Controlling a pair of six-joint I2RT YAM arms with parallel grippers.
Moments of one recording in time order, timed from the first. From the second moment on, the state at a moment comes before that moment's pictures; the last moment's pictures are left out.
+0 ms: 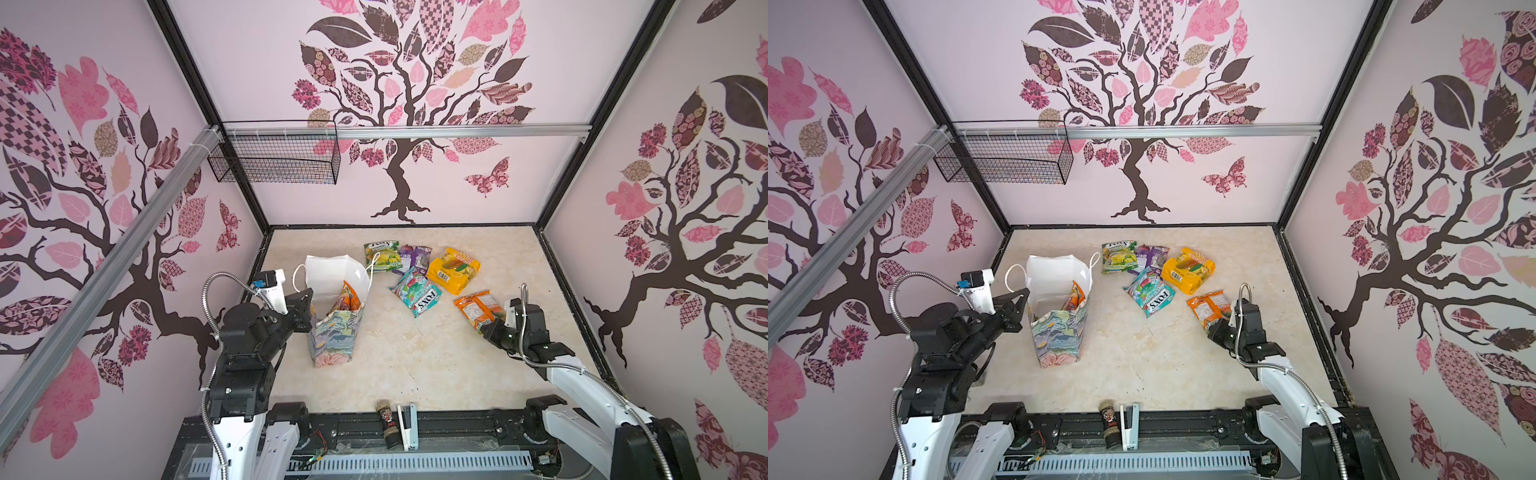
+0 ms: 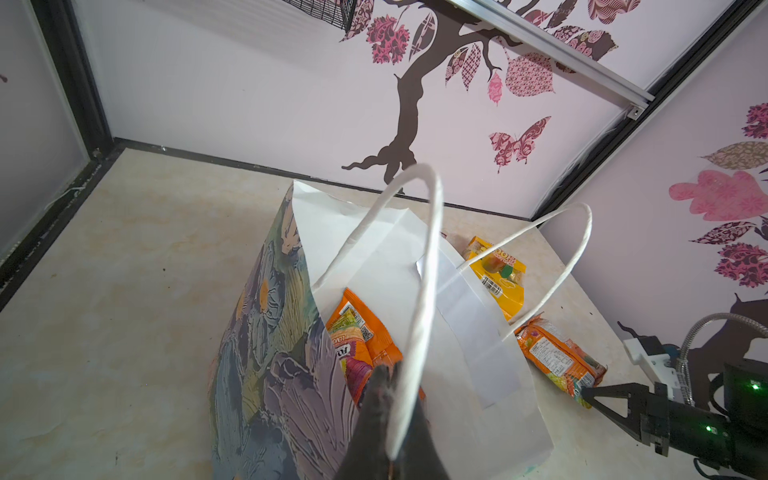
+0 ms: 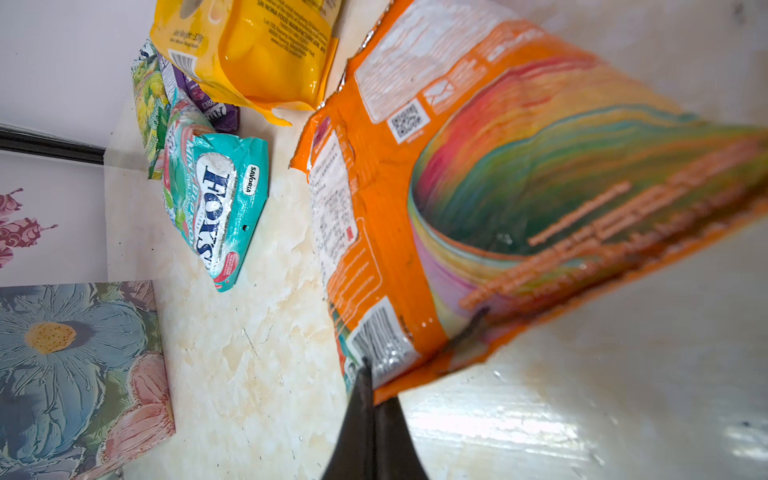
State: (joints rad) left arm 0.02 0.54 0.83 -0.57 0.33 -0.26; right arm 0.14 0.96 0.36 -0.18 -0.29 0.70
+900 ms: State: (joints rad) left arm 0.02 0.56 0.82 -0.59 0.32 -0.26; right arm 0.20 0.99 0.82 -0.47 -0.35 0.50
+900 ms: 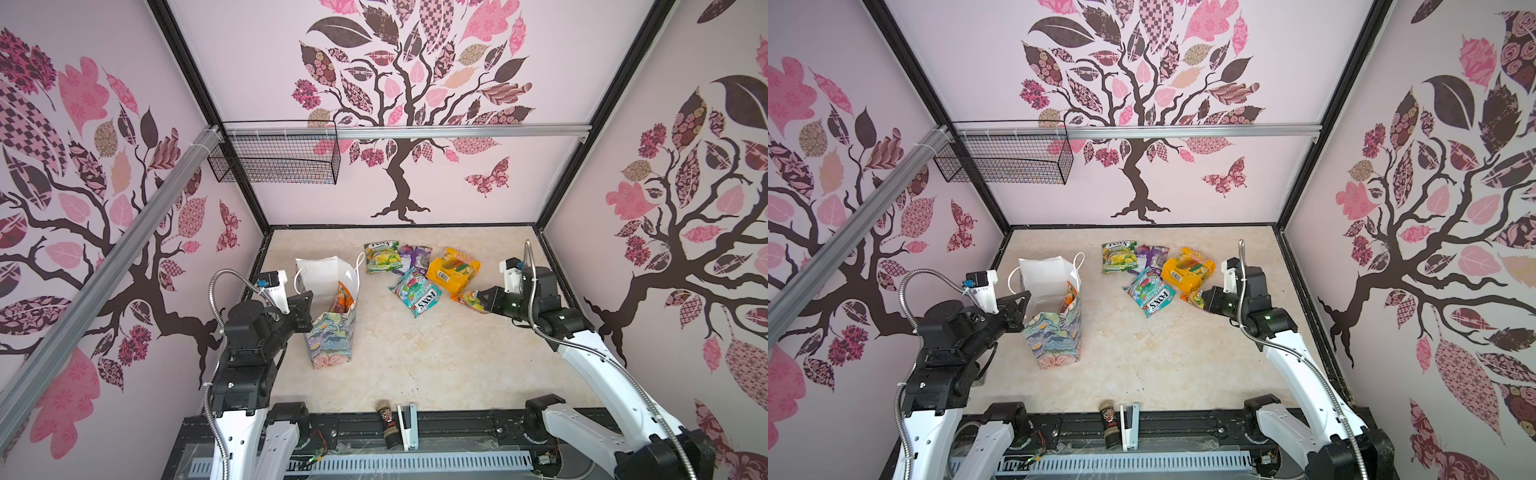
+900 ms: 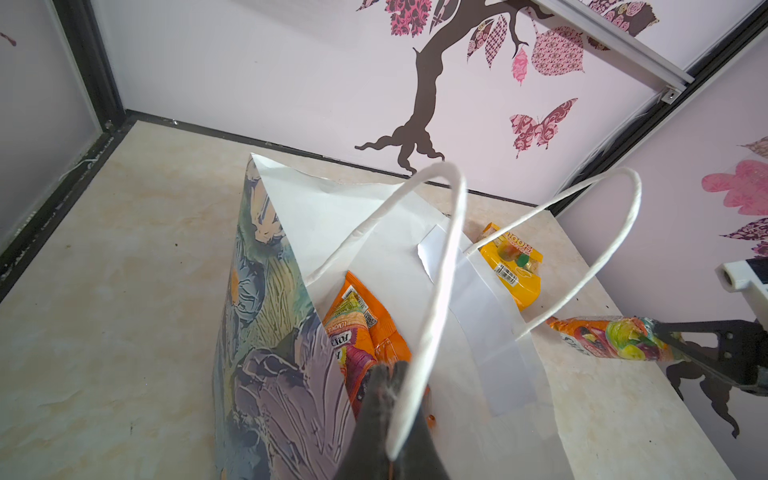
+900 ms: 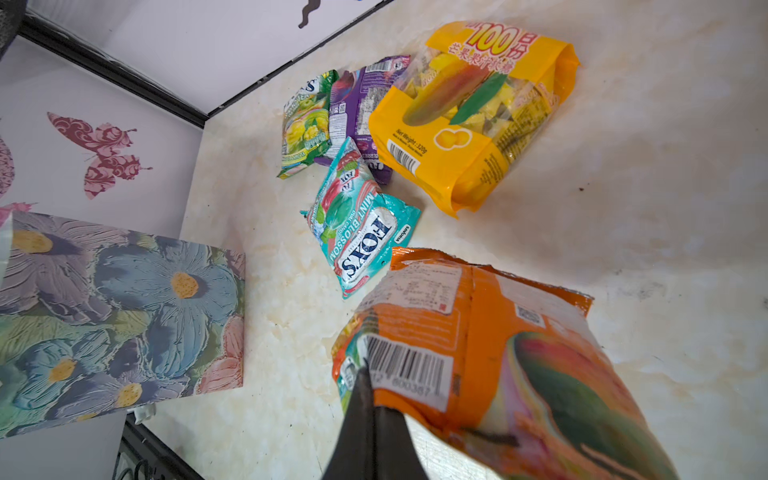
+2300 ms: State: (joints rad) left arm 0.02 0.49 0.82 -0.63 0.23 -0.23; right arm 0.77 1.31 1.60 -0.54 -0.56 0.42
